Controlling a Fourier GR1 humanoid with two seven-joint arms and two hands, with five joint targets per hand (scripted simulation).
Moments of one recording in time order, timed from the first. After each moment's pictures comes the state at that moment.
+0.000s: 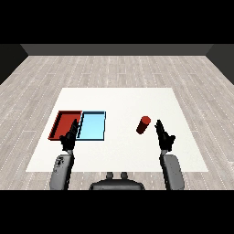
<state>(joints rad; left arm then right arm) -0.01 0.08 0.03 -1.58 -0.03 0.02 -0.01 -0.01 -0.09 -0.04 -1.56 0.00 -0.02 -0.01</state>
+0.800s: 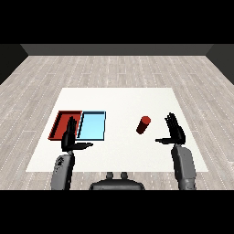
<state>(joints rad) 0.00 0.05 0.06 -1.60 0.02 -0.02 -0.32 -0.16 -0.24 -0.23 -1.31 -0.21 0.30 -0.31</state>
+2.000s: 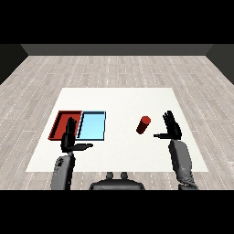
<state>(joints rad) 0.02 0.04 0.06 -1.62 0.03 -0.02 -0.36 -0.32 -0.27 -0.26 -1.01 -0.20 0.33 -0.43</state>
